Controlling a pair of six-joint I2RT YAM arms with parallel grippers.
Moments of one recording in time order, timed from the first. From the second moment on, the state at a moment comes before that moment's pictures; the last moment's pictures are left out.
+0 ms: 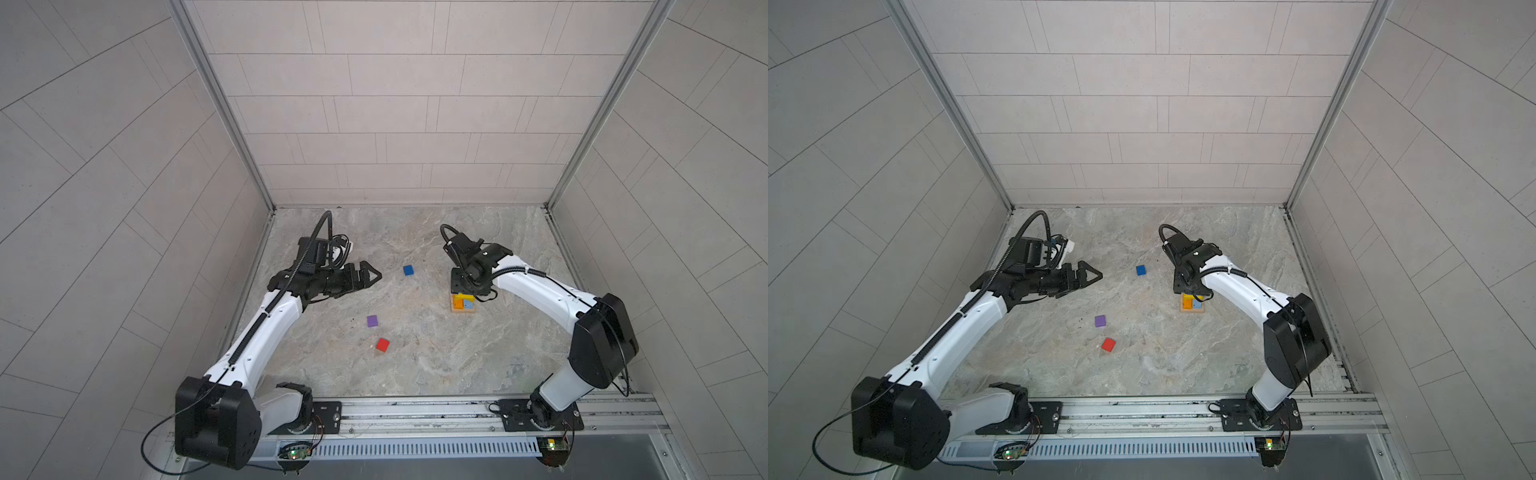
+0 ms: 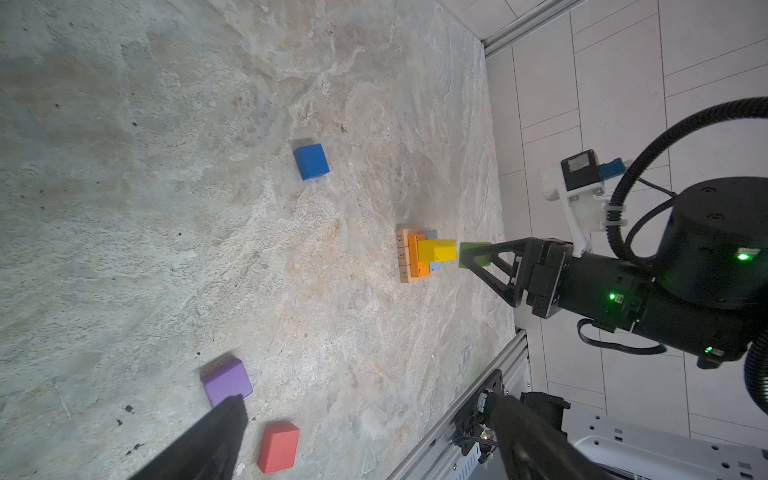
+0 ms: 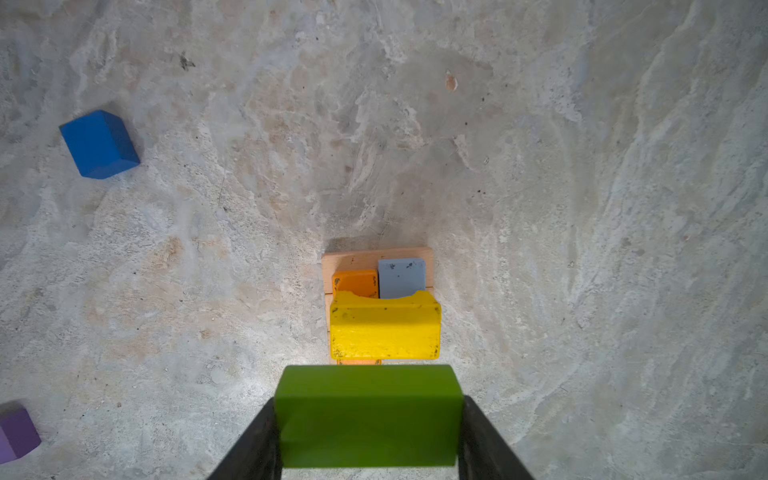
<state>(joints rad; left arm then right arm) -0.19 1.20 0.95 -0.59 0.66 -0.46 0.54 1.61 1.29 -0.96 0.23 0.67</state>
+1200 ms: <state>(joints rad) -0.19 1.20 0.95 -0.59 0.66 -0.46 0.51 1.64 1.22 -0.86 0.20 0.64</state>
